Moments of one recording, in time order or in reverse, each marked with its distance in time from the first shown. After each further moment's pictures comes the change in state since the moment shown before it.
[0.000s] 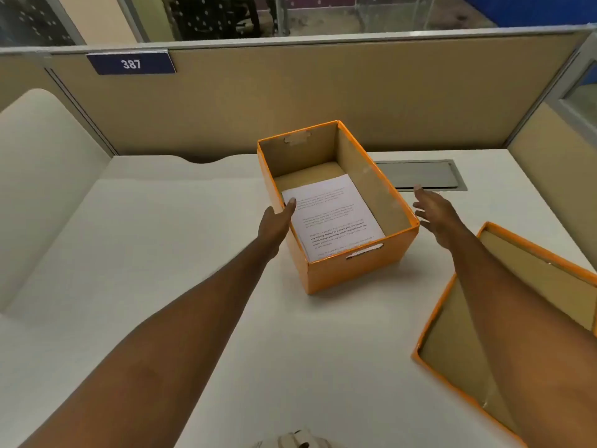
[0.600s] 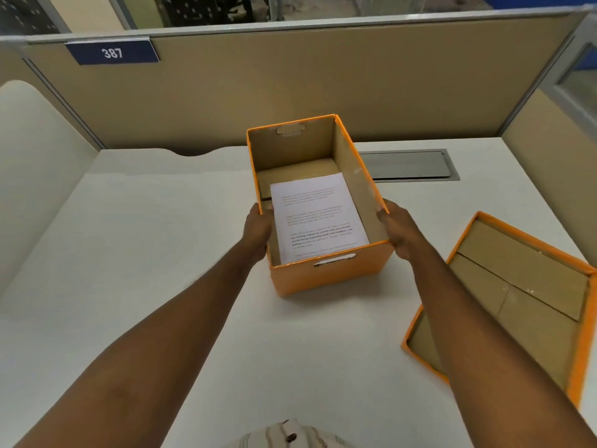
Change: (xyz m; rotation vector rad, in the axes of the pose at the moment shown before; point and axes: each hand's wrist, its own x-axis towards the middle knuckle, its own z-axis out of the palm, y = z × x) left_hand -0.013 -0.012 -0.010 -0.121 -0.019 0.045; right_hand -0.046 0.011 0.043 0.039 -0.149 -0.059
